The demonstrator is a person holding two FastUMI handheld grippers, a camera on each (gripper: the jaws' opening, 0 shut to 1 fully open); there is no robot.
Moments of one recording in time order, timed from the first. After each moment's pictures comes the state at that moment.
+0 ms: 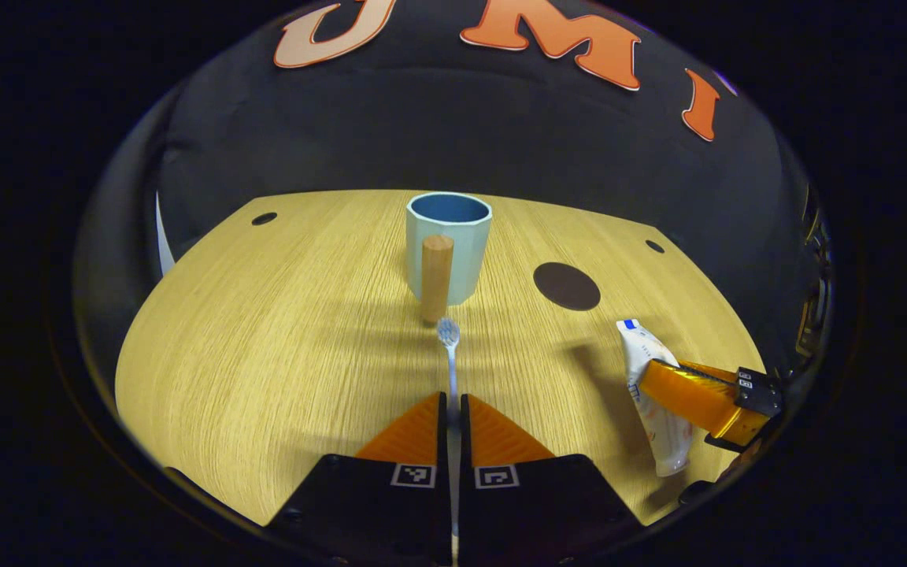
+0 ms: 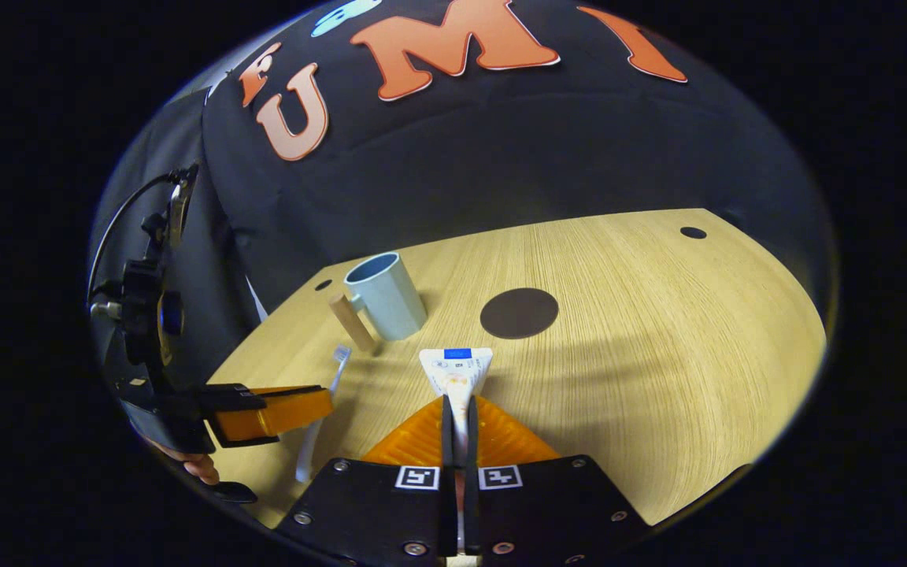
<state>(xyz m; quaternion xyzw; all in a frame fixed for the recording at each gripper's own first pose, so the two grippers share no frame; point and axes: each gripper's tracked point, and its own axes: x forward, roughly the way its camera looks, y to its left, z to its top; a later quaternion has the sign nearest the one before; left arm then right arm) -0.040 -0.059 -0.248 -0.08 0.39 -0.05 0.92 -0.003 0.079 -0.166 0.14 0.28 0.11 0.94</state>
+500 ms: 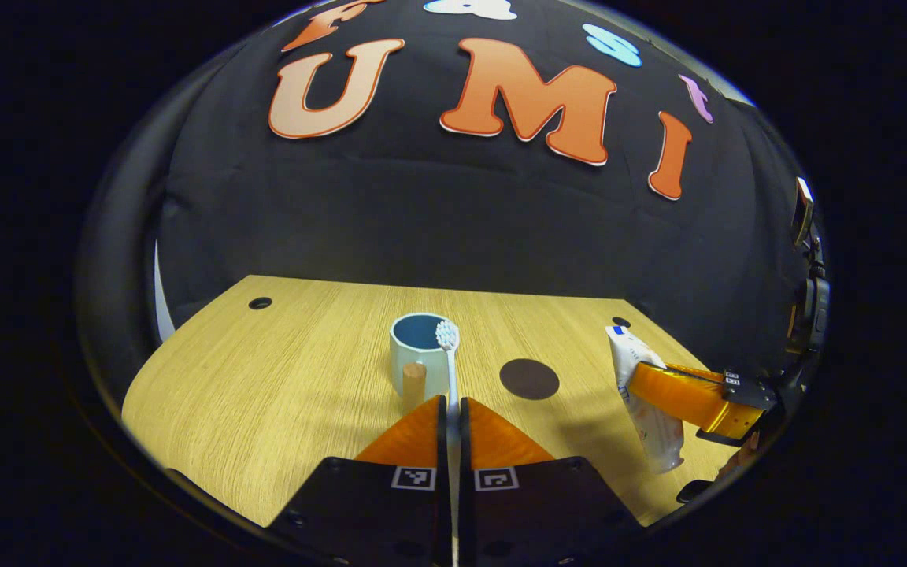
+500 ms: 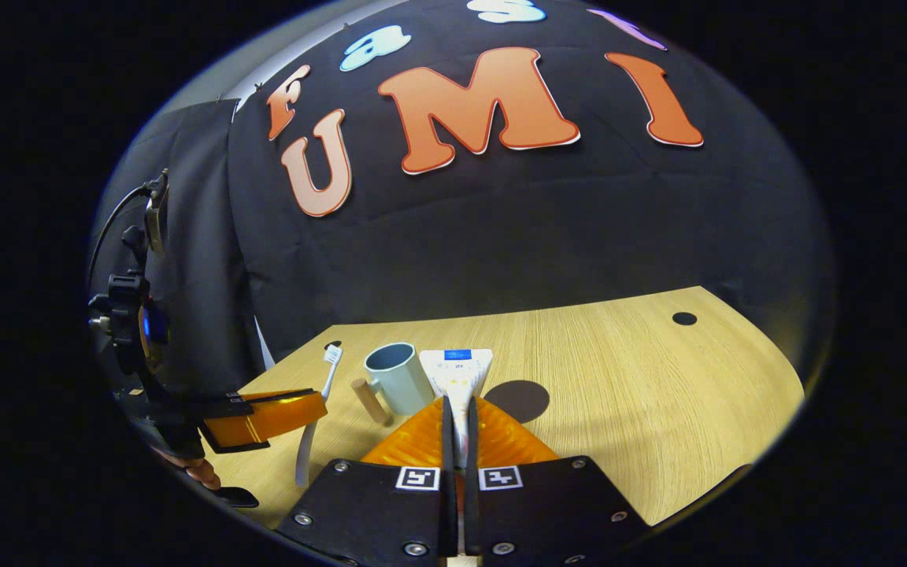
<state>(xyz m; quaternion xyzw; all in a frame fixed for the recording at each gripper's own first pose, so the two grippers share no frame) -0.037 -0.023 -0.214 -0.10 0.24 -0.07 0.96 0.027 0.061 -0.075 0.12 0.16 0.10 0.98</state>
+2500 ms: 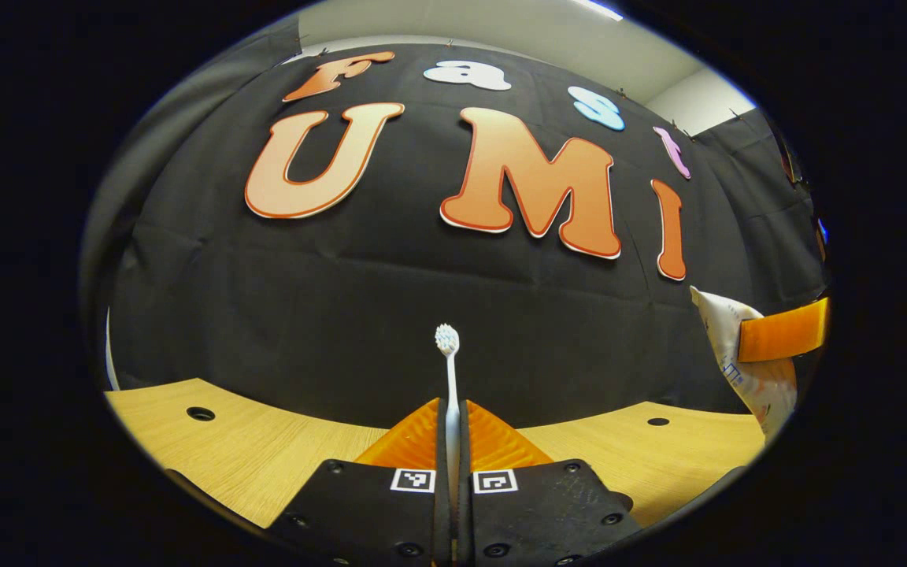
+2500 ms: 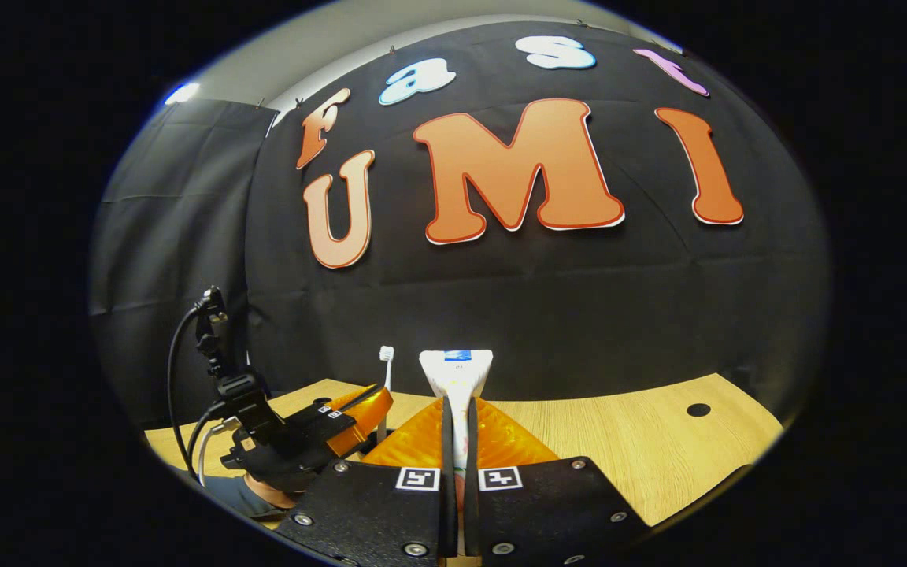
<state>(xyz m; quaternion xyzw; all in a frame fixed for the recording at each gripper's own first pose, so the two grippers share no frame) 0.104 0.013 -0.240 -0.10 -0.02 -0.09 0.99 0.104 0.074 -0.008 0.07 0.01 0.11 0.99</state>
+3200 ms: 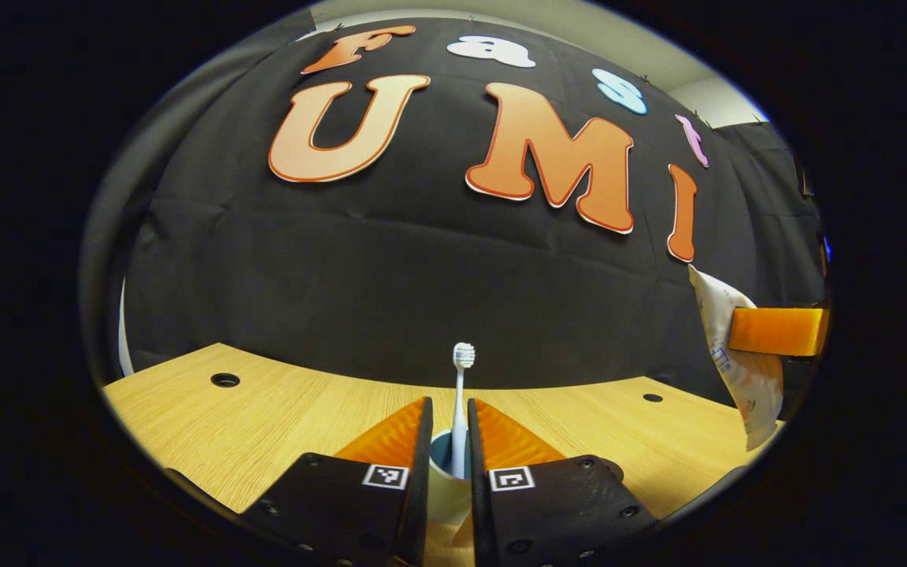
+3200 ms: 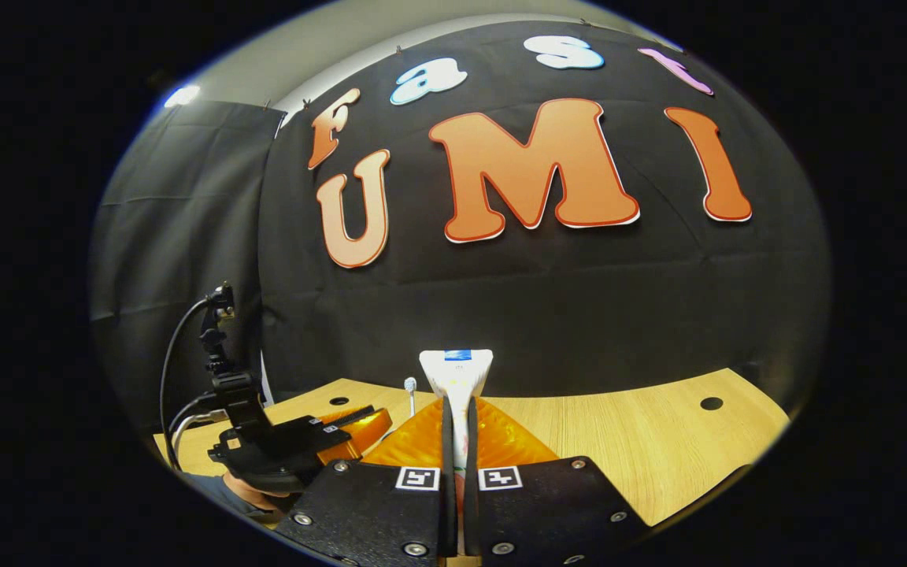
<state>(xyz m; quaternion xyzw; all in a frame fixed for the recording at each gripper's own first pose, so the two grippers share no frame) 0.055 0.039 -0.258 -0.12 0.08 -0.09 0.99 0.094 0.099 -0.001 0.09 0.01 0.13 0.99</state>
